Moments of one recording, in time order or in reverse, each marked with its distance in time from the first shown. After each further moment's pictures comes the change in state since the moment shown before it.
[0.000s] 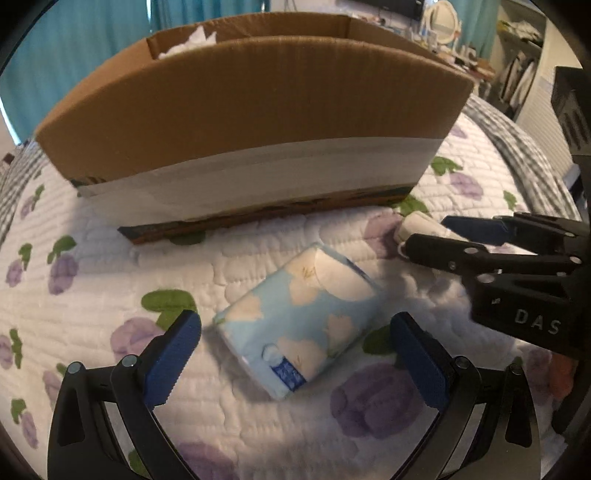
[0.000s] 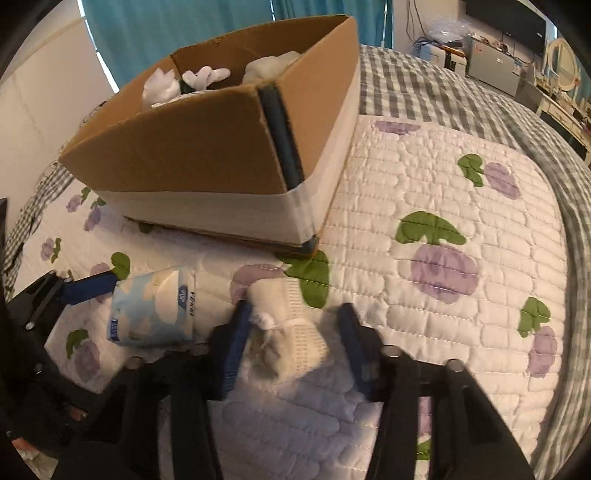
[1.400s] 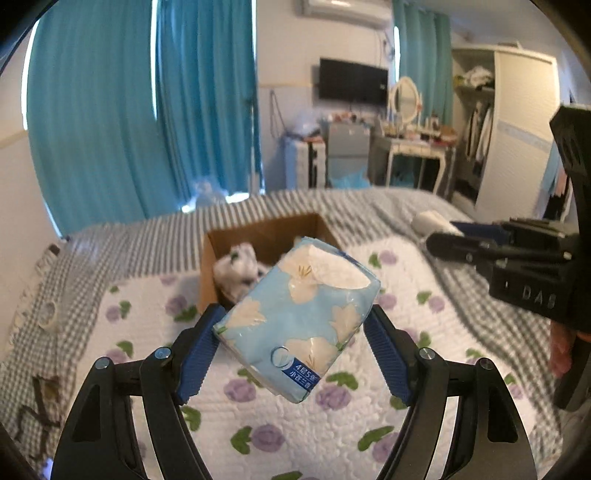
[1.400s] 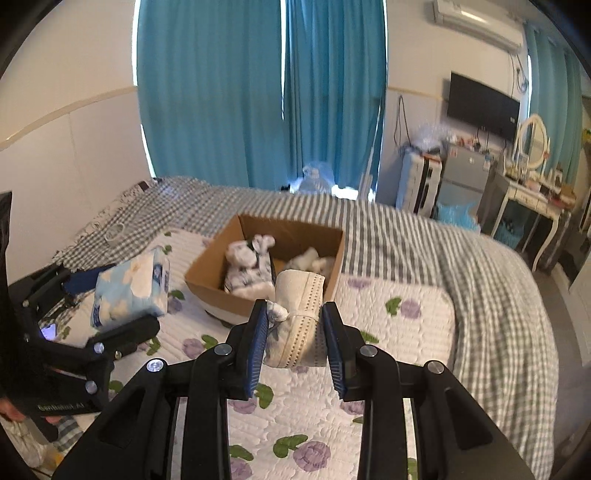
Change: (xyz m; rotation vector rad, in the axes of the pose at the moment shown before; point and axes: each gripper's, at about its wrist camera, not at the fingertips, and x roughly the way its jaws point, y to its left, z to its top) left arm -0.238 0.004 0.023 0.080 -0.401 -0.005; right arm -0.247 0.070 0.016 -0.094 -0.380 -0.097
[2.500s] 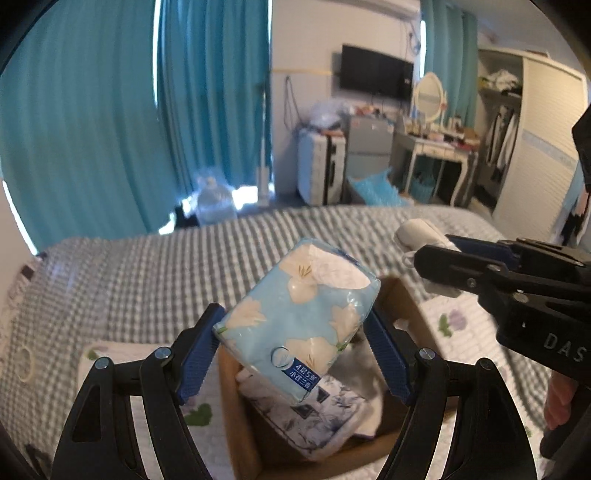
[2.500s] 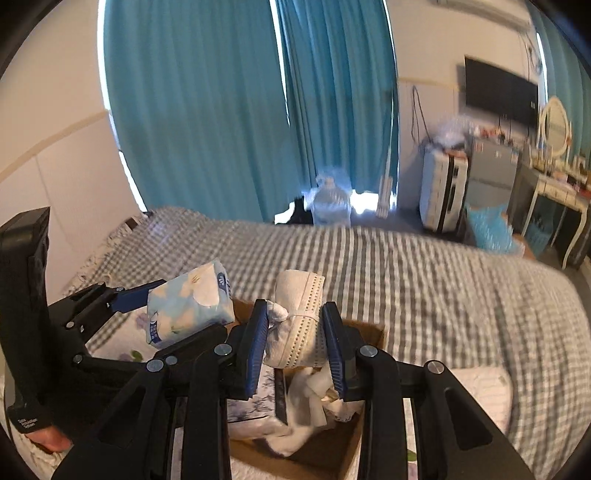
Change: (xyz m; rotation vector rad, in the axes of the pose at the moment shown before) left arm 0.194 0.077 0.088 -0.040 0.084 0.005; right arm 0.194 -0.021 0.123 0.092 0.024 0.097
